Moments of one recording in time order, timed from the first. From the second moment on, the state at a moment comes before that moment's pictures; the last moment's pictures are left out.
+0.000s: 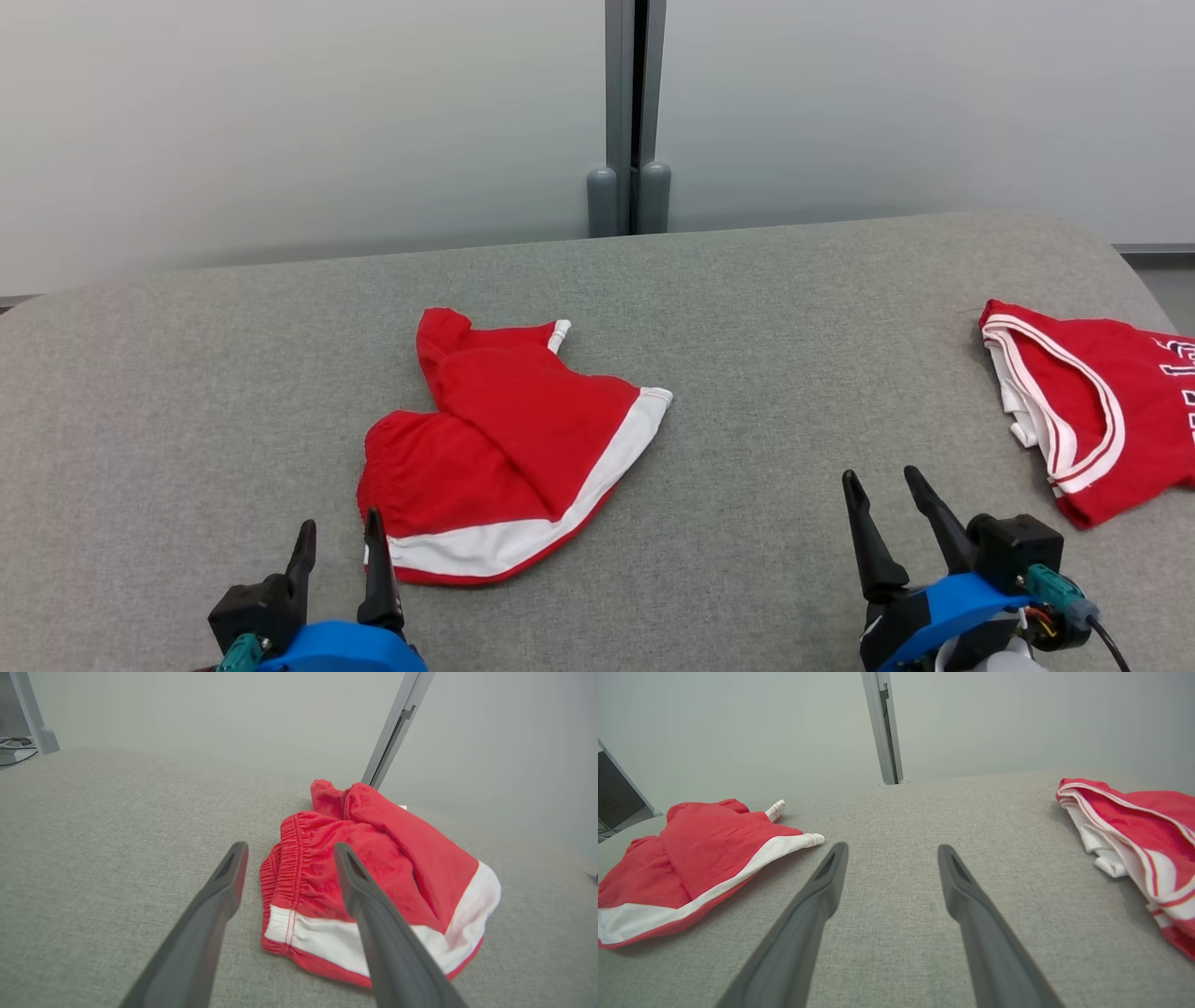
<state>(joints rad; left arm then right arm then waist) -0.06 0.05 -0.11 0.46 -0.34 0.02 -0.26 -0.16 -0.05 0.07 0.50 0.21 0.13 -0.26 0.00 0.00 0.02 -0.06</state>
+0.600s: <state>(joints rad) -0.12 0.05 -0.15 0.65 -0.41 -0.05 -0.26 -0.18 -0.05 0.08 0.49 0.20 0.13 -0.26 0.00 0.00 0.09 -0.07</state>
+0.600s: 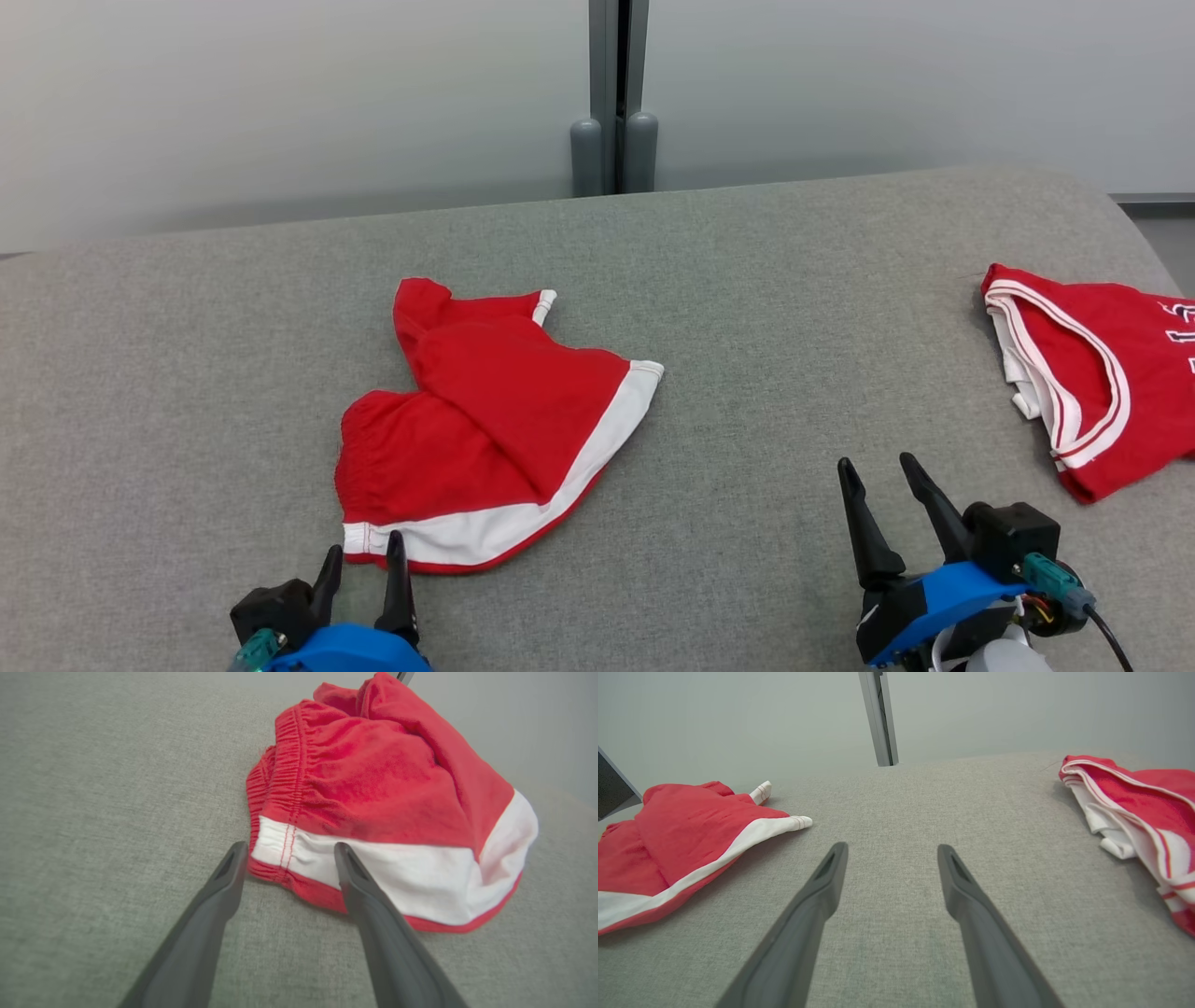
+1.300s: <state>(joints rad) -0.19 0.05 -0.14 0.70 -0.44 -0.12 -0.26 -0.21 -0.05 0.08 0.49 0.19 0.13 -0.26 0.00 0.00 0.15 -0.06</state>
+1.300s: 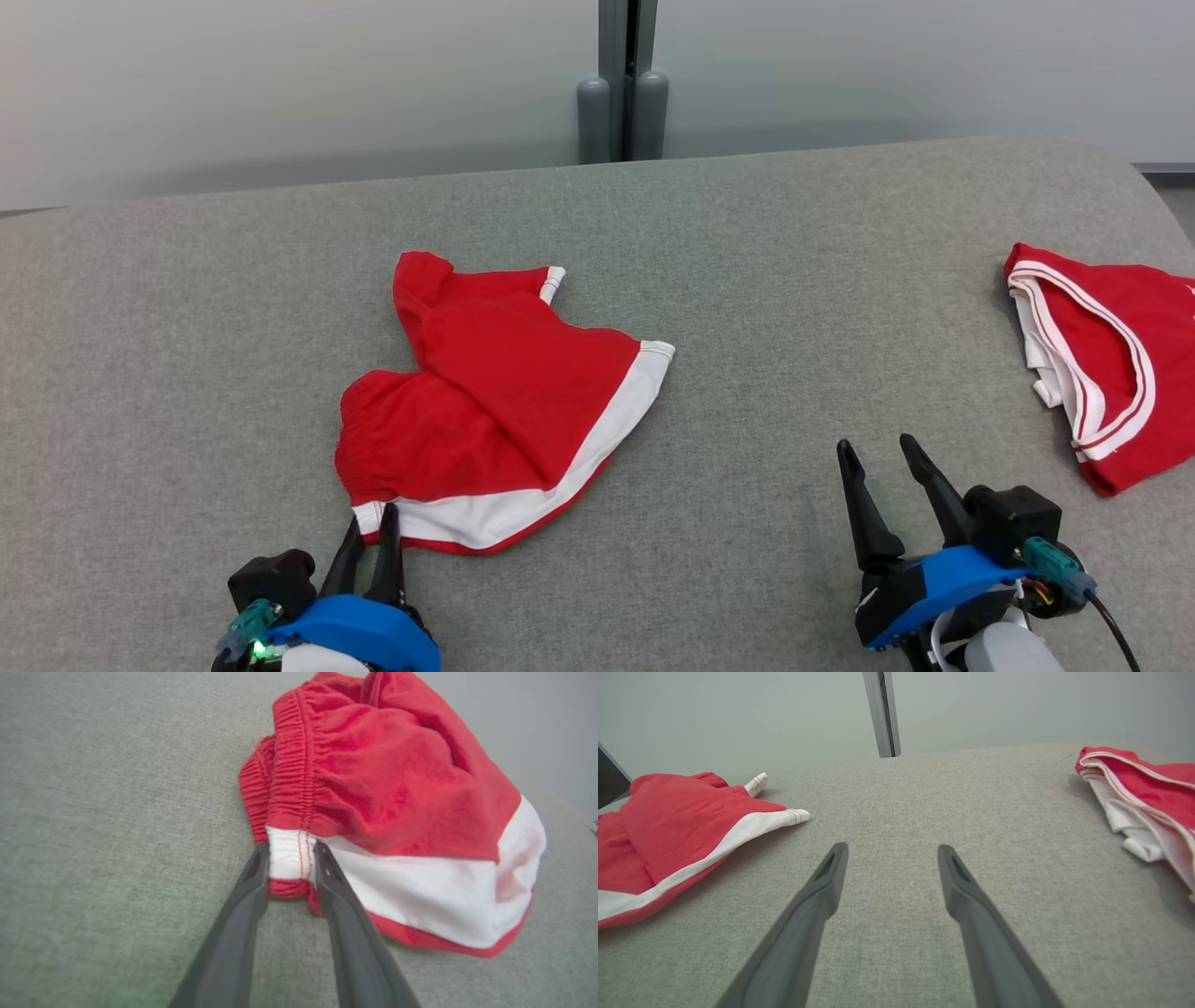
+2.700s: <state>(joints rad) -0.29 0.05 -0.37 0.57 -0.50 -0.09 -0.26 -0.69 -0.07 0.19 1.02 0.17 0.13 -0.27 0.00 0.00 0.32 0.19</state>
